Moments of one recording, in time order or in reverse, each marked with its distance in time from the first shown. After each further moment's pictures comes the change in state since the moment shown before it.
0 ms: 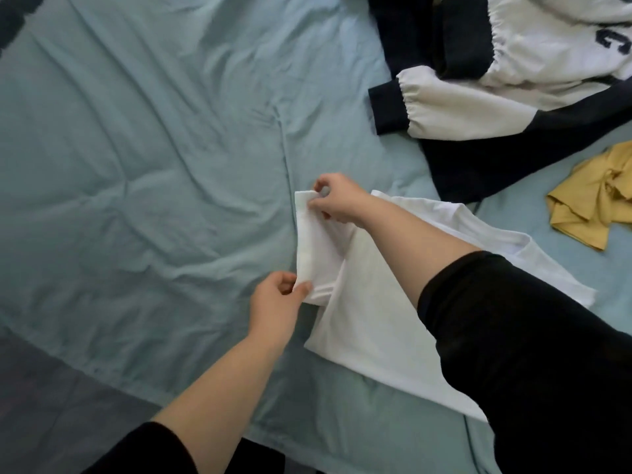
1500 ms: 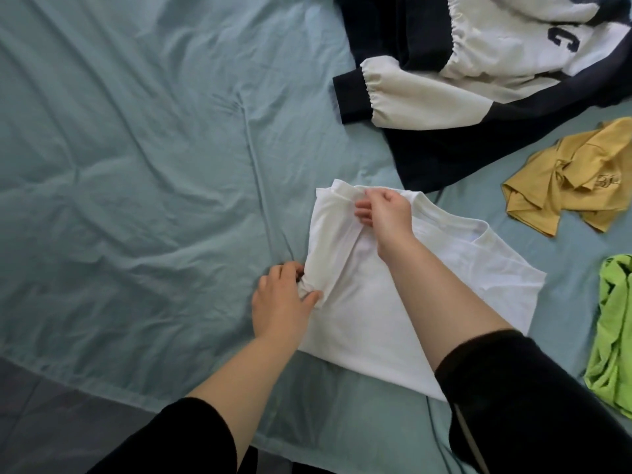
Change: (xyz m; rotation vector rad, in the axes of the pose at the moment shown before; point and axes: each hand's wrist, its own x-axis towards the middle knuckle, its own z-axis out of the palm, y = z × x) left_hand -0.026 -0.003 0.057 0.680 0.023 0.294; right_hand -0.071 0.083 -0.025 0.872 0.555 0.278
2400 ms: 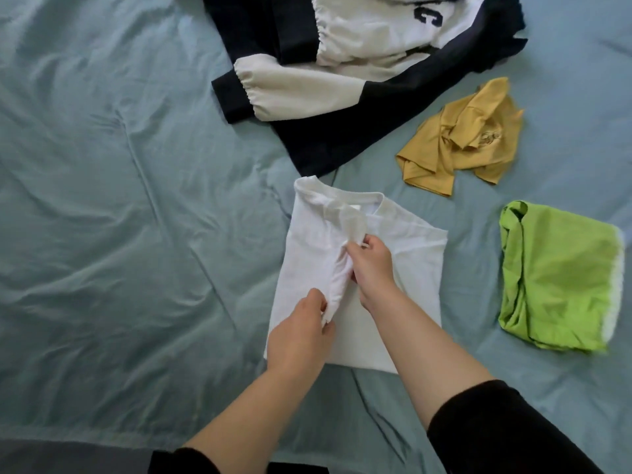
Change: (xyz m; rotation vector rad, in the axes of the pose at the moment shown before) left_hand -0.094 0.103 0.079 0.060 -0.272 0.241; right_hand -0.031 0.072 -0.152 0.101 0.112 0.081
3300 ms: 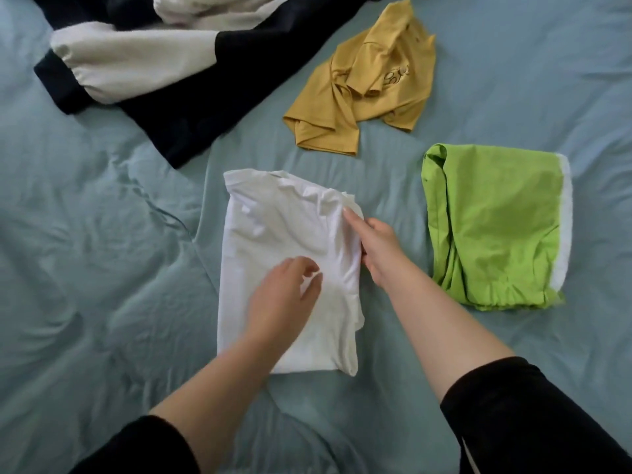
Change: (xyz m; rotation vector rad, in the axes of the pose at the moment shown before) left_hand 0.048 0.105 0.105 0.023 0.035 0.268; right_hand 0.099 0.039 -0.182 0.146 -0.114 0.128
